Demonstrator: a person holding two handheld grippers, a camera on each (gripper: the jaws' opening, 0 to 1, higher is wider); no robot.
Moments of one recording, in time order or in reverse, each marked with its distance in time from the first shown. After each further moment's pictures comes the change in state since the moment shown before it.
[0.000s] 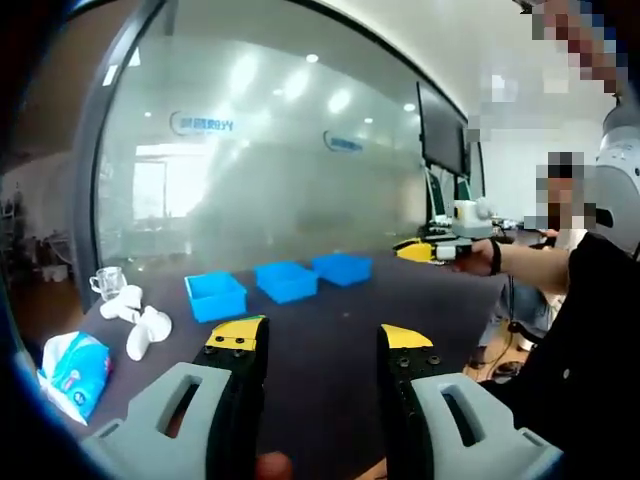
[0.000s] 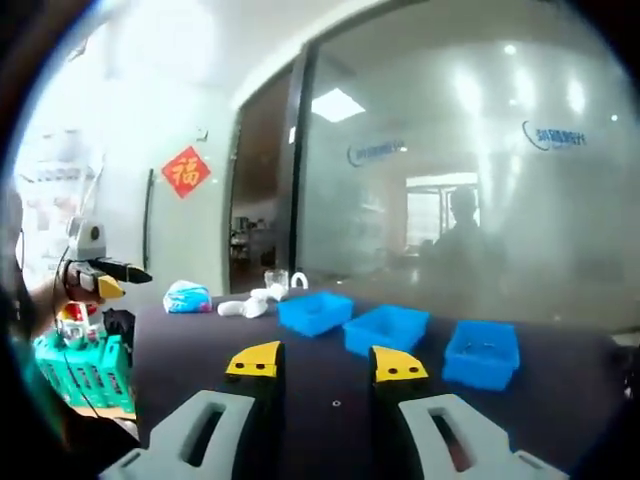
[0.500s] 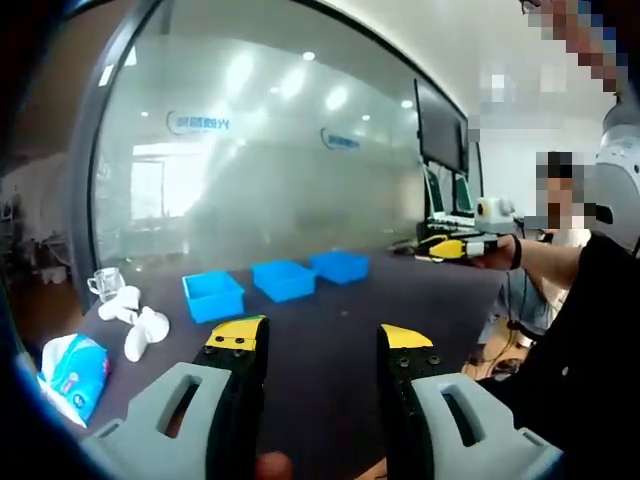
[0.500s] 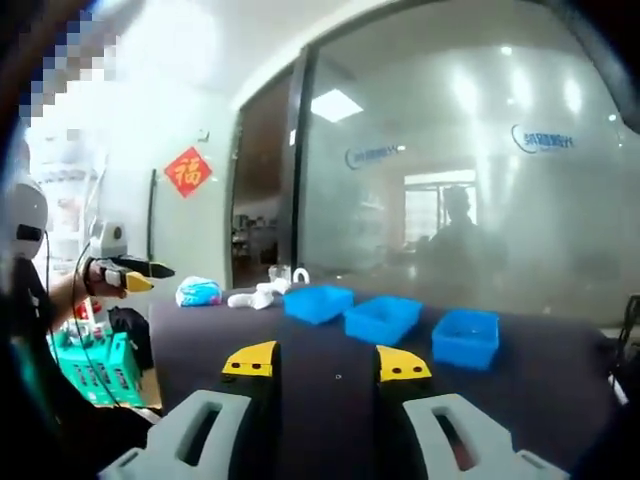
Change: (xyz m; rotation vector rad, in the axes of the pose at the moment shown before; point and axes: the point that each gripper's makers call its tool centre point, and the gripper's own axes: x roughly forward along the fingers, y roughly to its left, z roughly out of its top) left arm 0.003 -0.002 0.000 0.006 0.010 -0.010; right arm -0.051 0.000 -0.005 0.012 0.018 0.010
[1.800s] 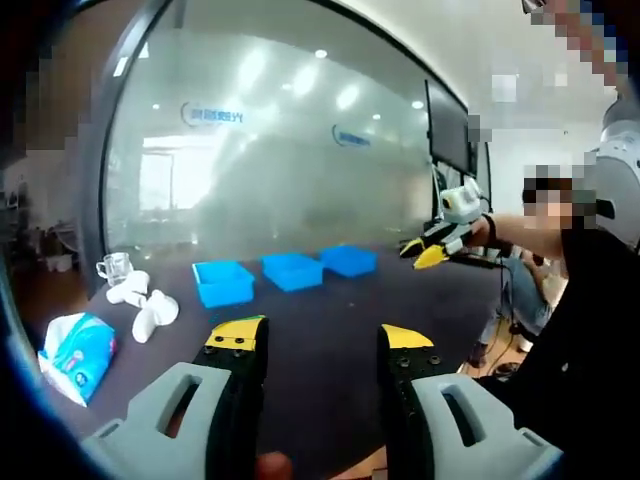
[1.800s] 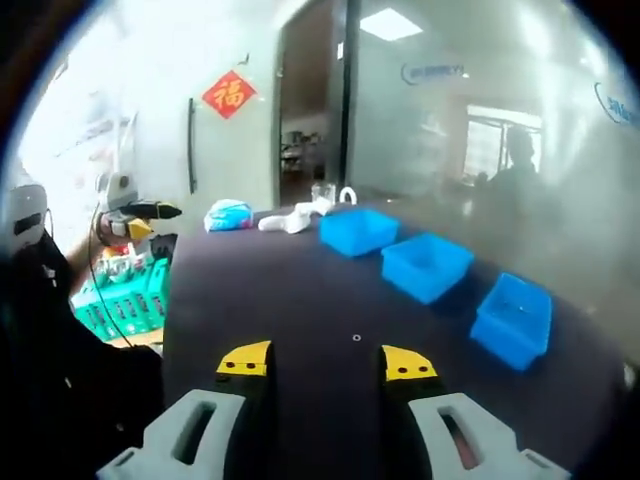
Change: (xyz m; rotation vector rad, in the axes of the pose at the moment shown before) left arm -0.017 0.013 -0.015 -0.037 0.010 0.041; right arm 0.071 0.005 -0.035 -0.112 0.400 0.259
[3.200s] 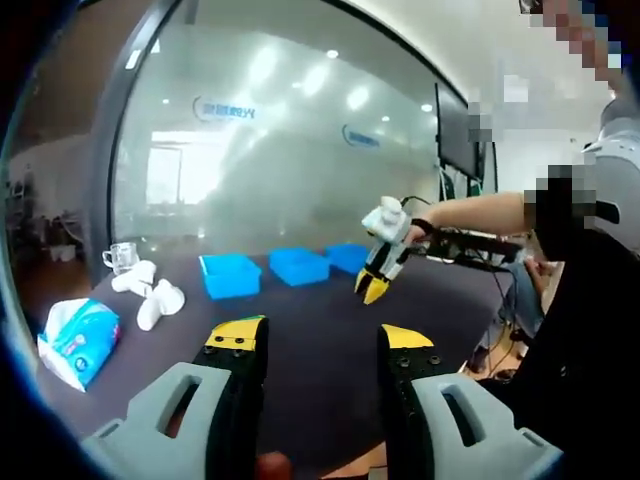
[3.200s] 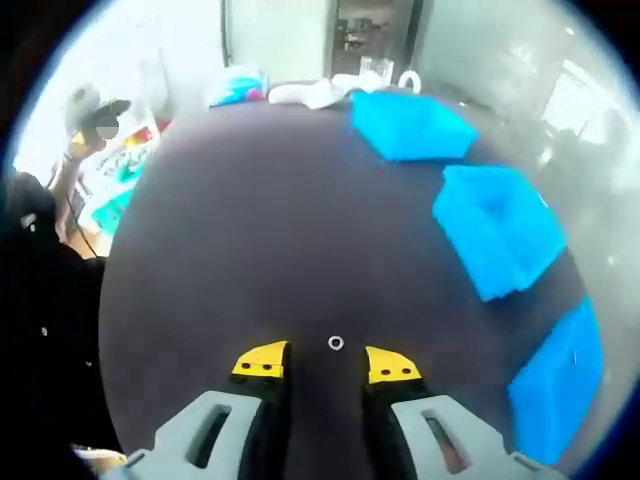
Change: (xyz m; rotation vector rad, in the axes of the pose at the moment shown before) left arm -0.007 0.005 -0.008 -0.037 -0.003 0.023; right arm 0.117 -0.010 -0.047 -0.219 0.549 0.219
